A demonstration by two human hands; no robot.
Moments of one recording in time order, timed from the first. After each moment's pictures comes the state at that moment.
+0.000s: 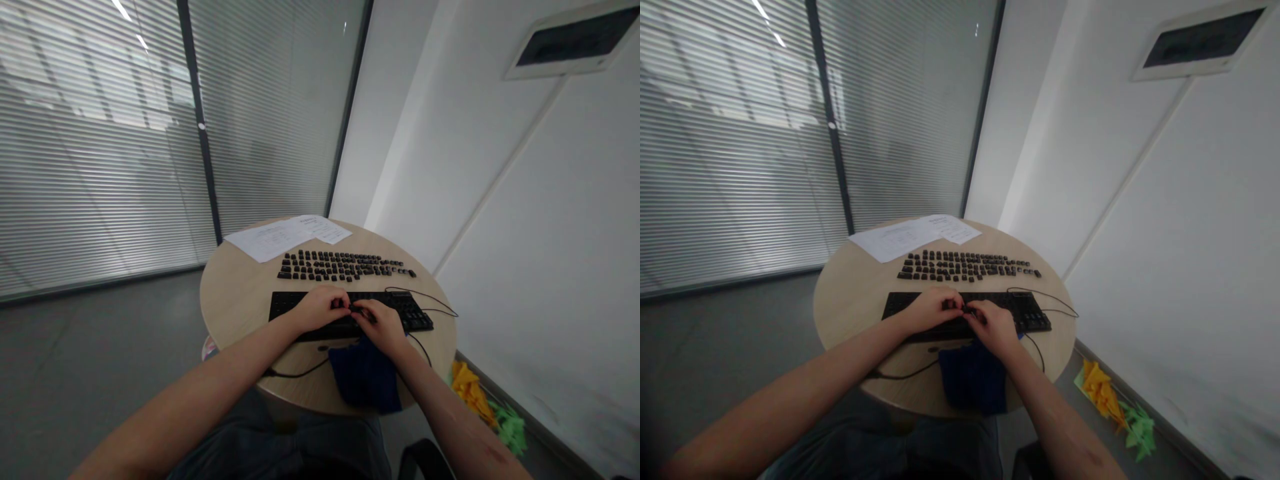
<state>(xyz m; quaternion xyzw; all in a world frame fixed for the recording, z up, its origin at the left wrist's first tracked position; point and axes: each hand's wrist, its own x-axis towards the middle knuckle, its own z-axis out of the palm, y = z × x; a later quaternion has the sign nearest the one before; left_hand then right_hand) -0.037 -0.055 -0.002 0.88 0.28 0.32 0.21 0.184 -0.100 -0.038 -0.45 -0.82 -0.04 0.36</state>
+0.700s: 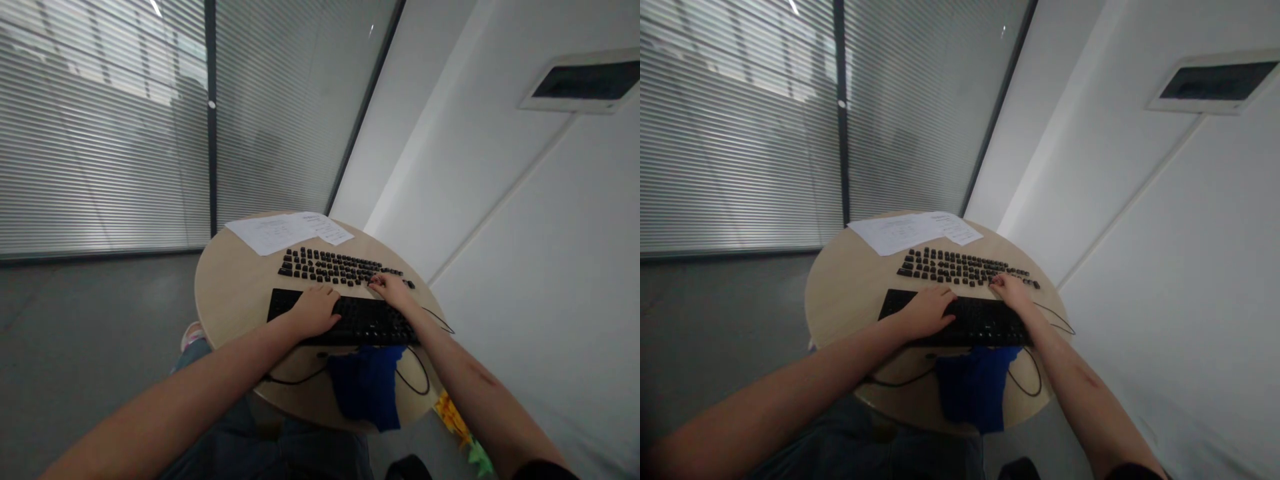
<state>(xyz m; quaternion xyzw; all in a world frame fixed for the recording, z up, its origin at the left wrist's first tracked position) -0.038 -0.055 -0.013 0.88 0.43 0.21 0.05 0.243 0.023 0.000 -0.62 -0.76 0.00 0.17</state>
